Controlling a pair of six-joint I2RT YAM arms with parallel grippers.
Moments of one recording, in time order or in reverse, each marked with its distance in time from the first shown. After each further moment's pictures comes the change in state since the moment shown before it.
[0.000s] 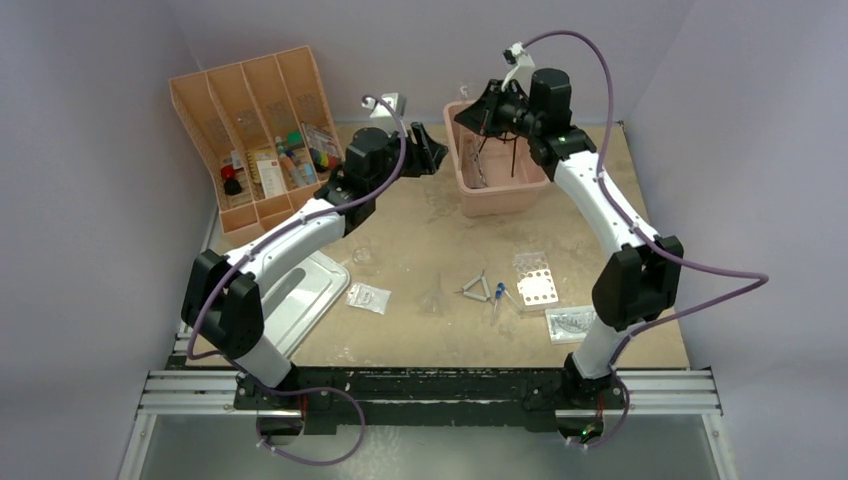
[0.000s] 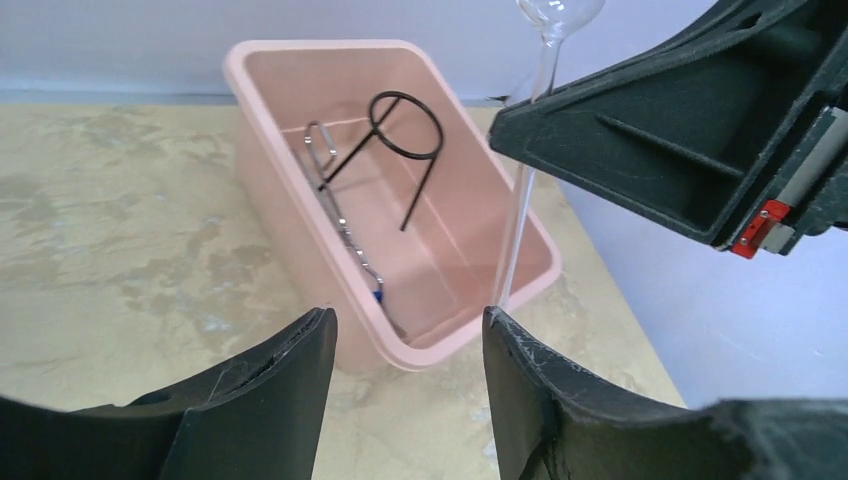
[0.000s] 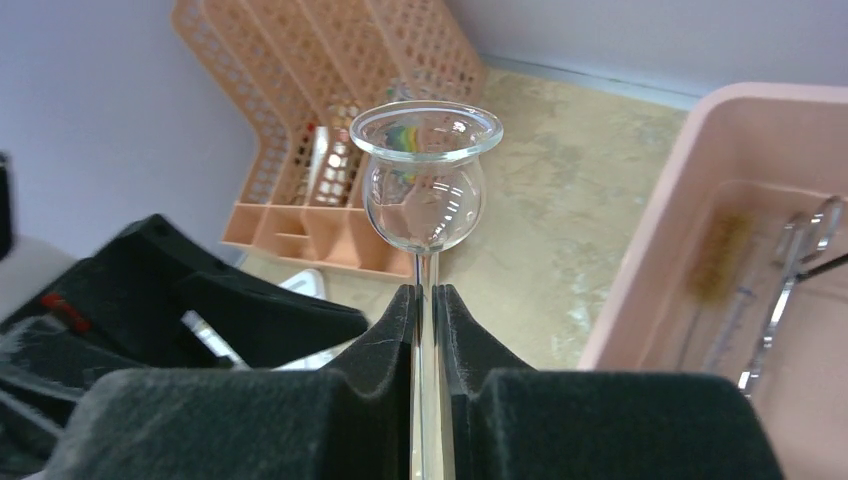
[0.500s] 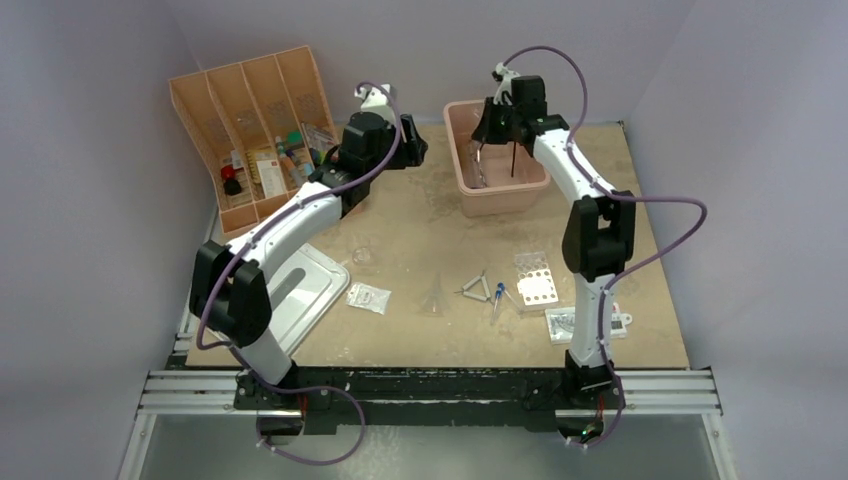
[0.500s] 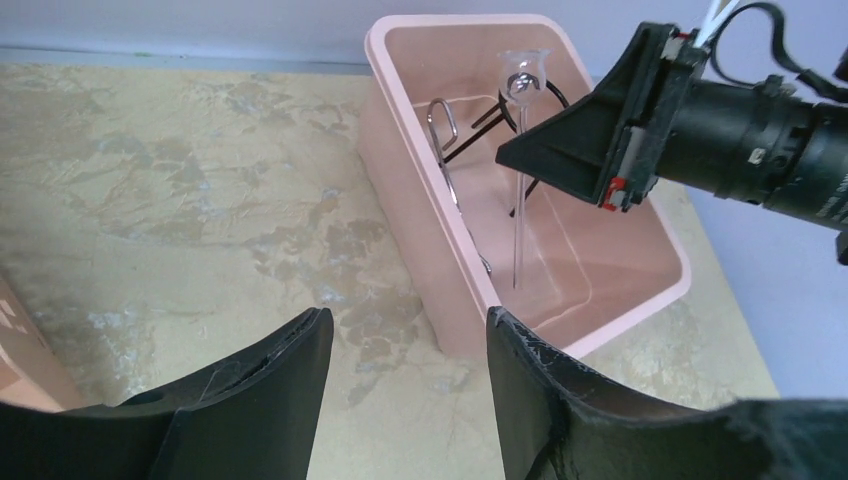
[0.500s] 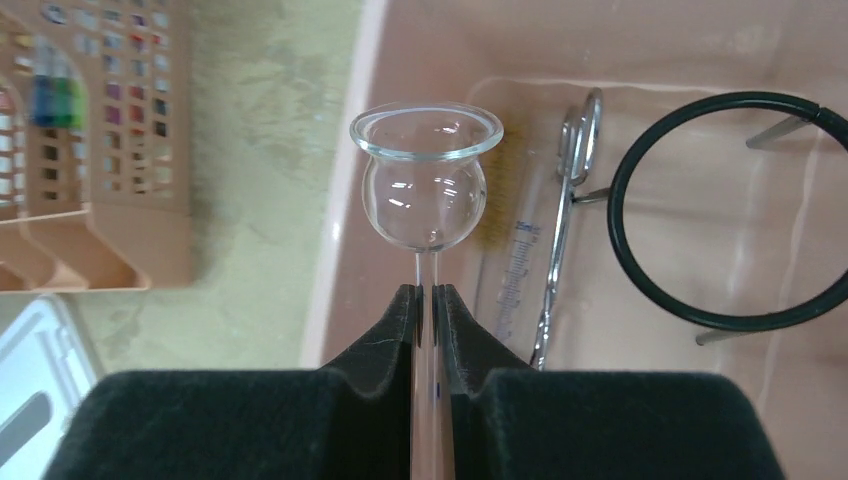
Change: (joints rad) left arm 0.087 0.051 0.100 -0.214 -0.075 0.061; right arm -0.059 0.410 0.328 -0.297 0.218 -0.219
